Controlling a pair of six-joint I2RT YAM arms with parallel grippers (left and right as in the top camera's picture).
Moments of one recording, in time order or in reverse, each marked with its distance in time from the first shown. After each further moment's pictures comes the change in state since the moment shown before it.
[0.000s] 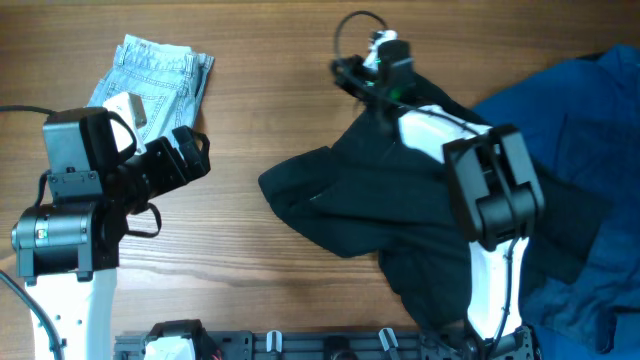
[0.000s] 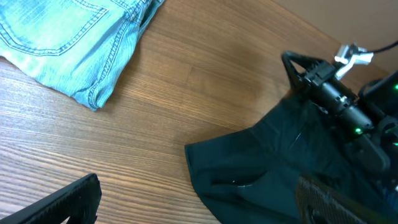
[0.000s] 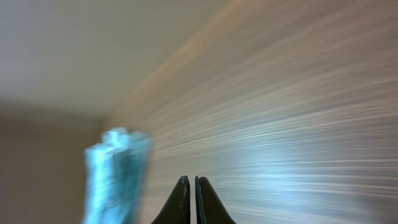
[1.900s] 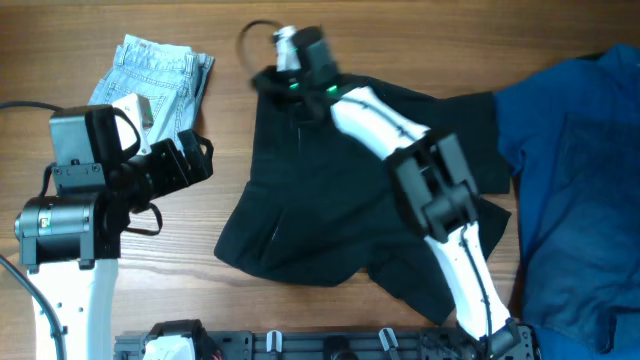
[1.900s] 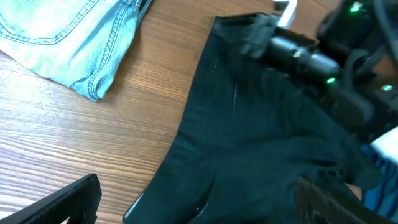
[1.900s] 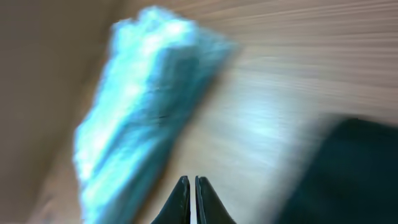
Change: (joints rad) left arm 0.000 0.030 0.000 -0.033 0.012 0.044; right arm 0.251 0.229 0.518 -0.415 -0.143 -0.343
